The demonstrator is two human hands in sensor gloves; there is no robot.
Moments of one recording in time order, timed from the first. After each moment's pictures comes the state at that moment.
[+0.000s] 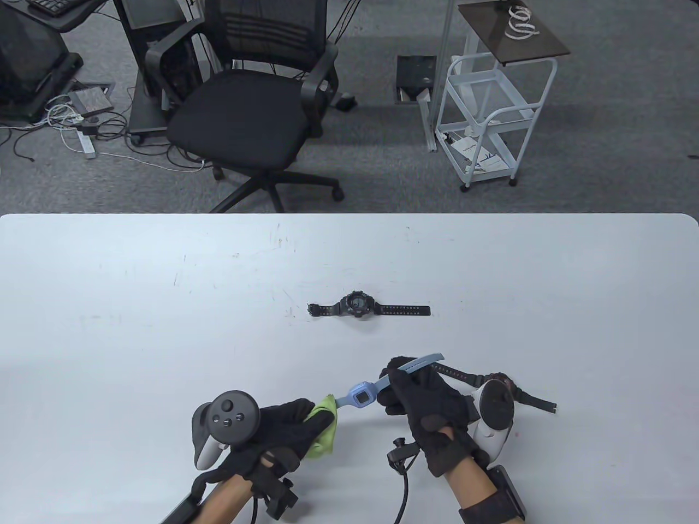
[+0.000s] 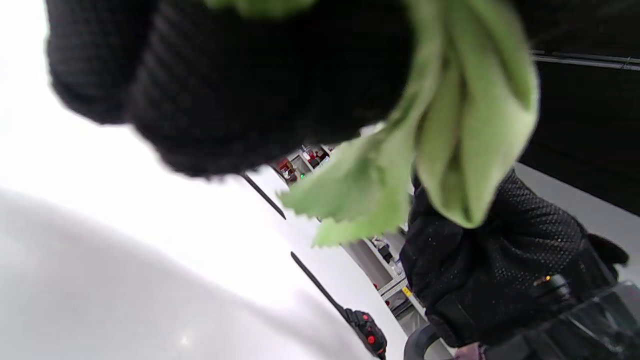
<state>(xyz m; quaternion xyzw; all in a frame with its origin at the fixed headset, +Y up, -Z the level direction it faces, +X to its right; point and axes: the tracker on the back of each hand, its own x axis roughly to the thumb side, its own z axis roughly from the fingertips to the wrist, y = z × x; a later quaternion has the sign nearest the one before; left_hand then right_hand) -0.176 -0.731 -0.247 -0.05 -0.19 0.46 0.87 0.138 -0.743 -0.270 0.04 -0.02 0.66 0.75</state>
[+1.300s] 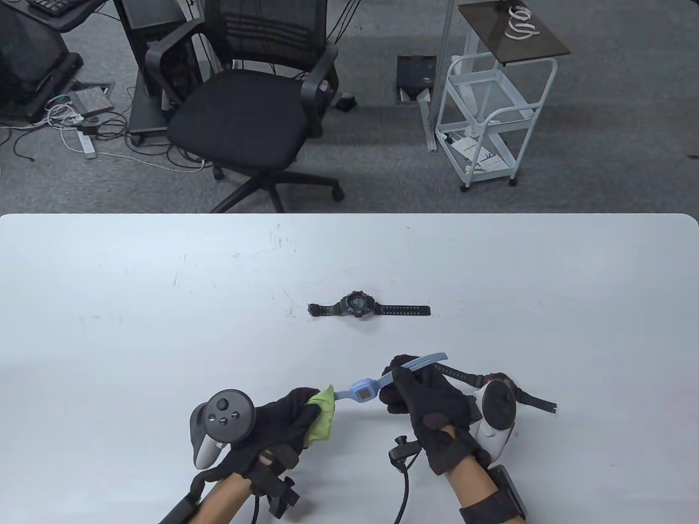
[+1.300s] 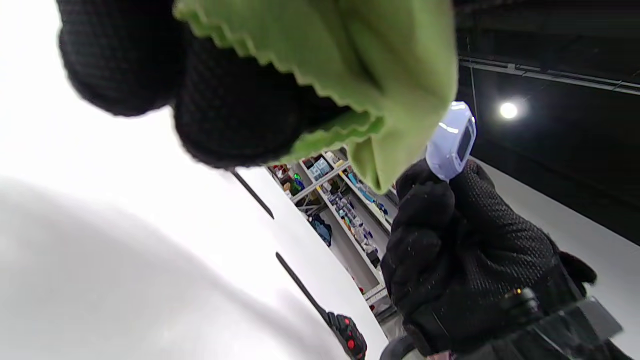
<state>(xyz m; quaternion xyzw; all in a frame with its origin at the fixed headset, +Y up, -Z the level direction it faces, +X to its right) -0.177 -0.733 -0.249 -0.06 -0.19 0.47 0.86 0.141 -0.744 -0.270 0.03 -0.02 0.66 0.75</state>
